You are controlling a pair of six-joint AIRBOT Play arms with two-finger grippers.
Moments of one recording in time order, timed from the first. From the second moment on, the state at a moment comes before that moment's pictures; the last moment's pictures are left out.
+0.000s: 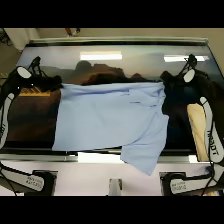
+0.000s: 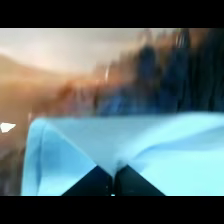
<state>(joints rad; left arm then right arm) 0.09 -1.69 1.52 1.13 -1.02 -1.46 -0.07 -1.60 1.42 -1.38 0.80 1.81</state>
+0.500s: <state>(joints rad) 0.10 -1.68 1.39 1.27 -1.38 -1.39 -0.06 -1.58 1.29 -1.46 1.23 1.69</state>
